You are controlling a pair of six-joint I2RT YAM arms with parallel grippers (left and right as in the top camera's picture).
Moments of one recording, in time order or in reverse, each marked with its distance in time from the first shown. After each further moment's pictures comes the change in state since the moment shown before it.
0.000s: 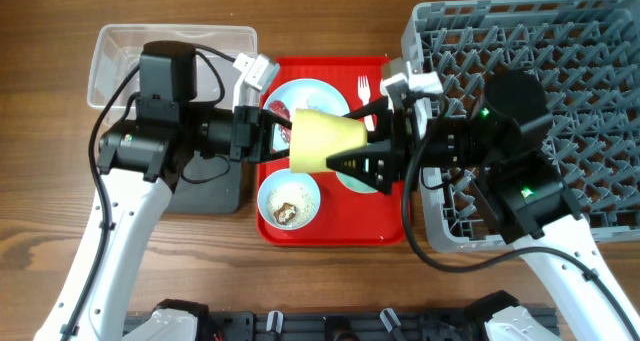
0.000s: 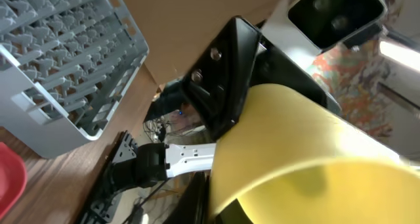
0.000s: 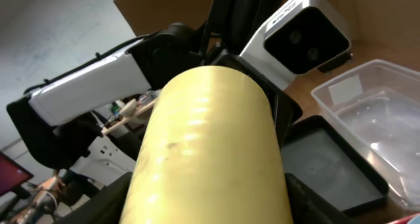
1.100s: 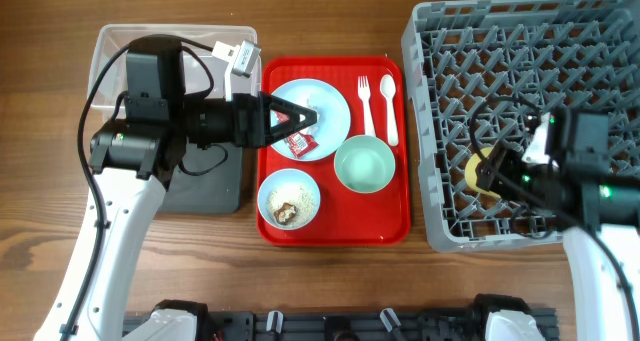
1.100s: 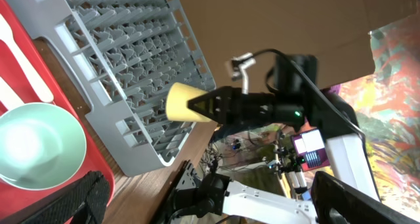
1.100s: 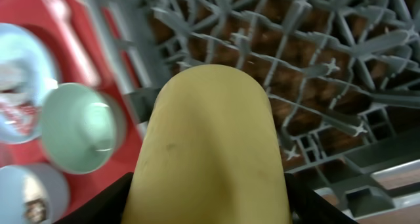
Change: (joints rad) left arm 0.047 0.000 0.000 0.033 -0.273 -0.004; right arm -0.511 -0.026 0.004 -1.098 1.040 -0.064
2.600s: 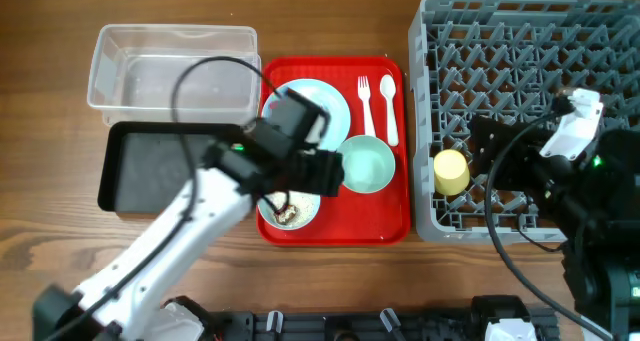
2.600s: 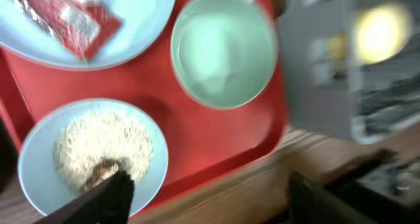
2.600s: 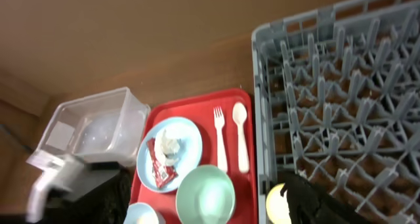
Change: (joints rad) left arm -0.500 0.109 0.002 -0.308 -1.015 -0.048; right arm 0.121 -0.271 0.112 0.289 -0.167 0.016
